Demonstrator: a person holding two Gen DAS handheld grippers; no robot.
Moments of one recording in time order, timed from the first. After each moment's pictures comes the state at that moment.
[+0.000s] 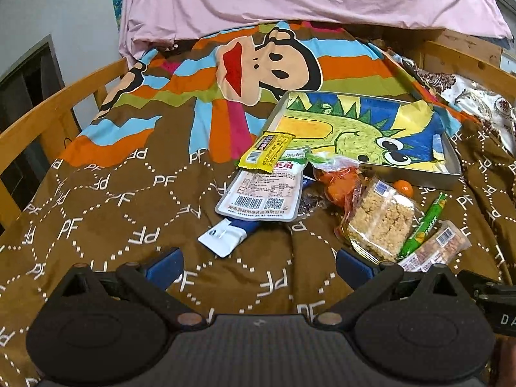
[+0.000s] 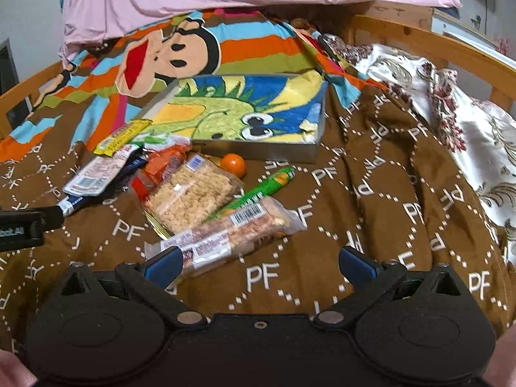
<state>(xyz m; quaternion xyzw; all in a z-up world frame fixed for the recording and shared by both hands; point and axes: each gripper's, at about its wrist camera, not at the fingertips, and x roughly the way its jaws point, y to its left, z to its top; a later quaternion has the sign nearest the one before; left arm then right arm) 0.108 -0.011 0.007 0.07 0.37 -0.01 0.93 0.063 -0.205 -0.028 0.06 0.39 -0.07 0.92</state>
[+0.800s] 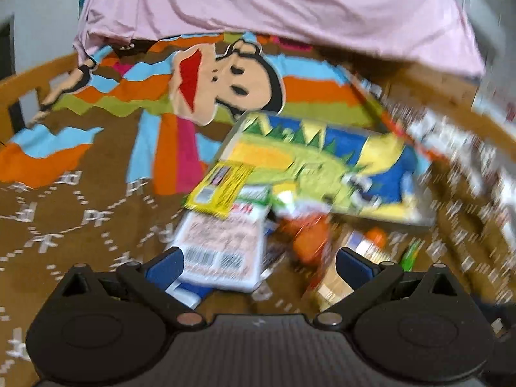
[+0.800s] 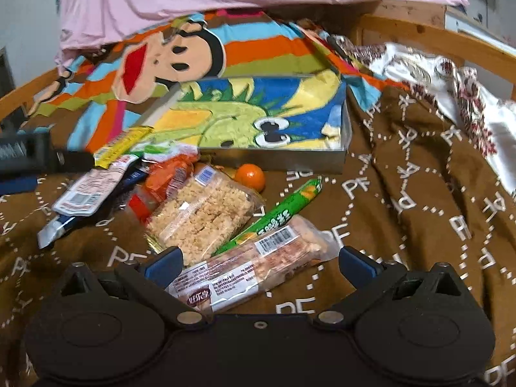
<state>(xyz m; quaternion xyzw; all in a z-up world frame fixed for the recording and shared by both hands) 0.179 0.007 -0.004 -0.02 0.34 -0.14 0.93 0.110 -0.189 -0.057 0.07 0.38 -0.08 0.92</state>
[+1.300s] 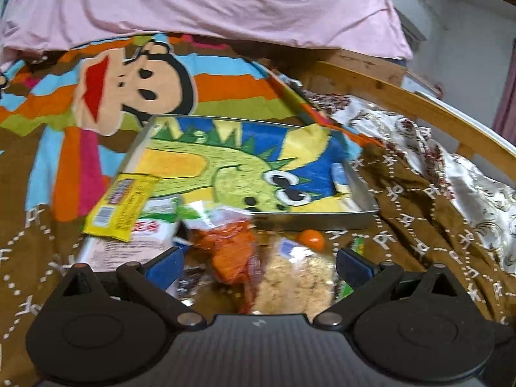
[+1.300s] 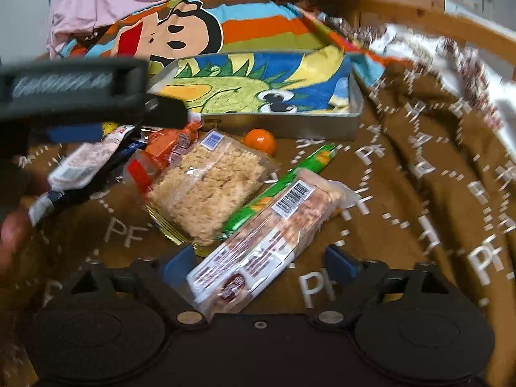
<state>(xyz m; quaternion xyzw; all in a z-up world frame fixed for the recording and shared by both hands) 0.203 -0.036 -0.030 0.01 0.32 -0.29 0.90 0.104 -0.166 -0.081 0.05 0.39 -0.10 0.92</state>
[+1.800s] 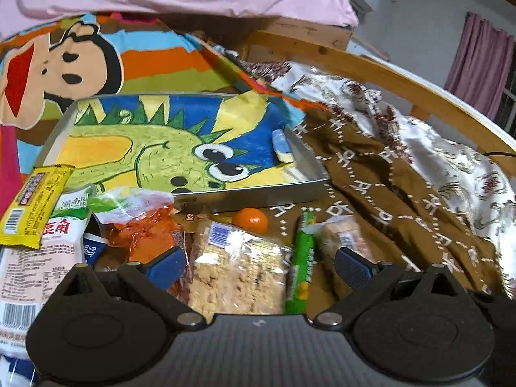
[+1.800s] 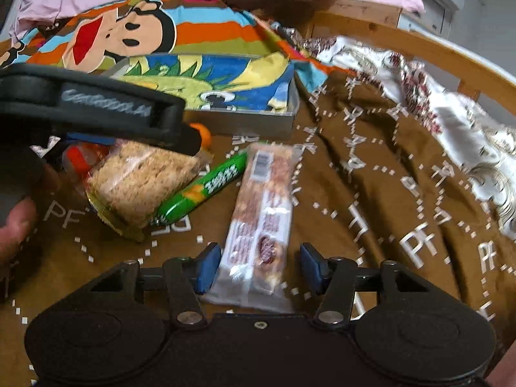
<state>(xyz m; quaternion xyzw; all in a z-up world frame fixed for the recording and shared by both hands) 0.218 -0.074 -0.060 0.03 0.35 -0.39 0.85 0.092 -0.176 -0.093 0.01 0.38 -0.19 0.90</state>
